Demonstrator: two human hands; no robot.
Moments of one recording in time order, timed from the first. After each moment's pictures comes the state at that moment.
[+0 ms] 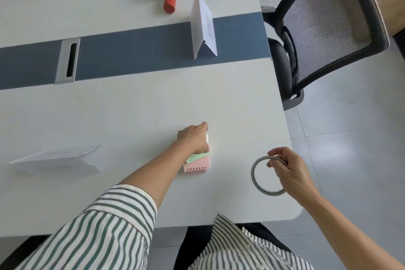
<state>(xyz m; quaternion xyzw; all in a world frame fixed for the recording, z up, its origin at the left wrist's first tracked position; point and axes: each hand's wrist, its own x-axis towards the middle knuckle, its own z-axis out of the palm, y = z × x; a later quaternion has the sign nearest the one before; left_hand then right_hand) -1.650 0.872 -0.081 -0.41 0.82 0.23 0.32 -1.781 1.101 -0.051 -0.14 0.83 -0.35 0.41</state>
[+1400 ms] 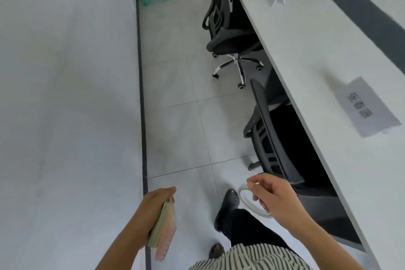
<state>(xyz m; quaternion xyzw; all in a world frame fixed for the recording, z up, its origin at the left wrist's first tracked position) -1.105 1.414 0.011 -0.74 -0.06 0.50 -0.44 -1.291 1.191 0.036 -0.66 0.42 0.00 0.62</state>
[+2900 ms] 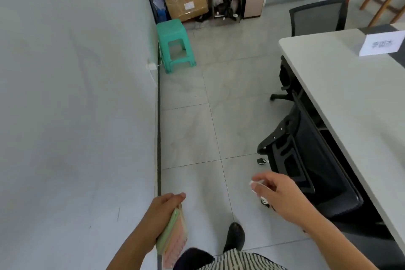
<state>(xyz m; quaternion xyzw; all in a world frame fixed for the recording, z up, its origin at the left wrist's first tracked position) -0.180 0.931 0.034 -0.77 0.00 0.45 -0.45 -0.345 0.685 0.045 -0.81 0.33 0.05 0.48</state>
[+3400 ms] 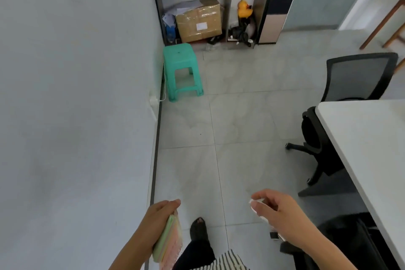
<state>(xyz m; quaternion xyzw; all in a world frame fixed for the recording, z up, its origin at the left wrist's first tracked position) 0.162 0.737 0.017 -0.75 -0.05 0.44 -0.50 -0.004 0.488 0.046 -0.79 0.34 0.07 0.50</state>
